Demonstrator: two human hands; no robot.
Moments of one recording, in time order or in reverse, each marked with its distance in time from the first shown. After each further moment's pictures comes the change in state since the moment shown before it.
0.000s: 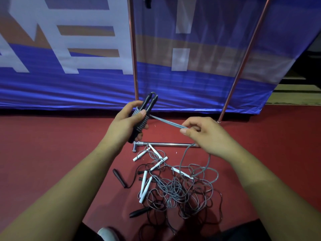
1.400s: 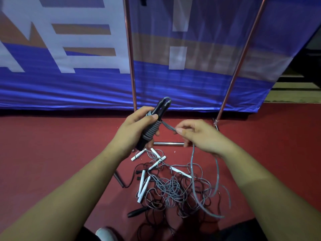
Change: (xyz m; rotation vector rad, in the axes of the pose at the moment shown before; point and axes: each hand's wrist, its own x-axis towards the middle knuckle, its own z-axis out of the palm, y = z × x) left_hand -0.012 0.003 0.029 -0.075 -0.225 0.042; right_hand 0.010 0.017 0.009 0.191 -0.140 0.115
